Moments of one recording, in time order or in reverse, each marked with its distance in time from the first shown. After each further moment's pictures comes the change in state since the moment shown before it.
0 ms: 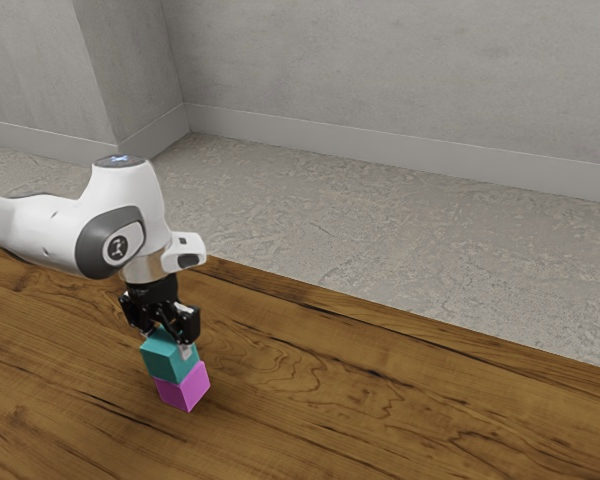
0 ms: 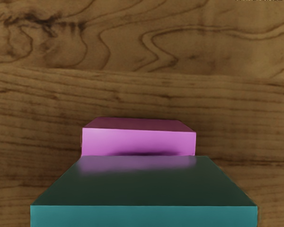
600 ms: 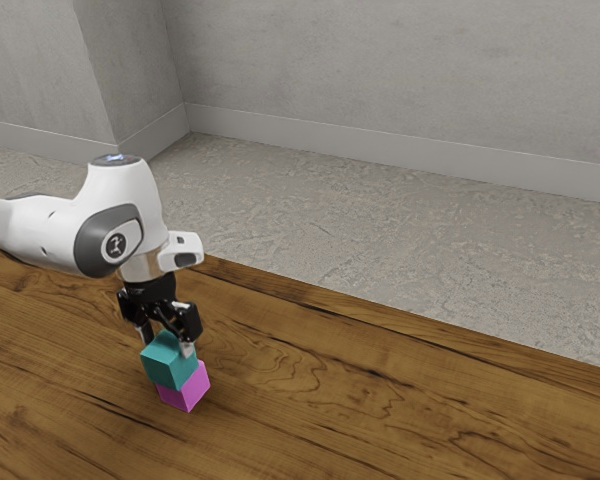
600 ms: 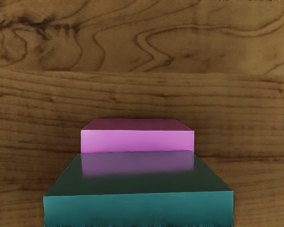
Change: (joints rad) arm 0.012 -0.002 0.000 0.001 -0.022 -0.004 0.057
